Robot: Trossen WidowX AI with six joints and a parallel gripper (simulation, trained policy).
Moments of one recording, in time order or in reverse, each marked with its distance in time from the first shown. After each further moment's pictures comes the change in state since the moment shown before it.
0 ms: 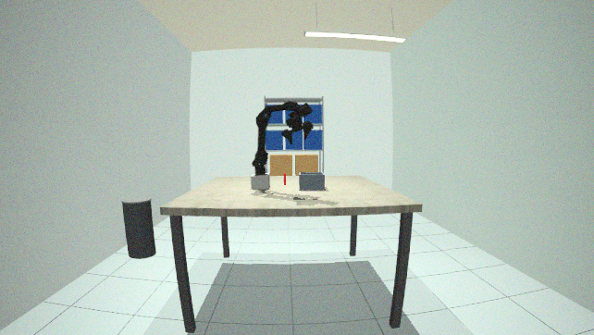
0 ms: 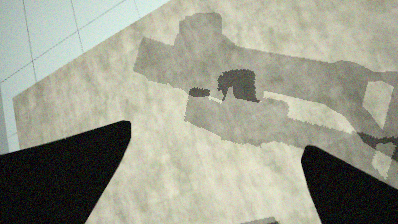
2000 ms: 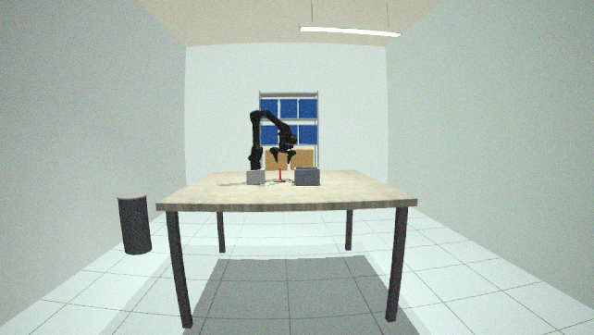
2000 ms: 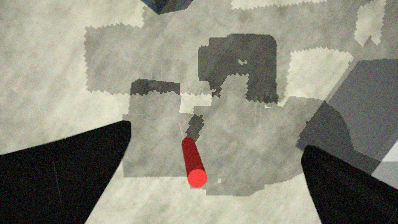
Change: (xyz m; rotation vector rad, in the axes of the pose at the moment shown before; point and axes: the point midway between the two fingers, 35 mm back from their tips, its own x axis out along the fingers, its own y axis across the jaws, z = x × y) arm -0.052 -0.272 -0.315 -1.106 0.314 -0.082
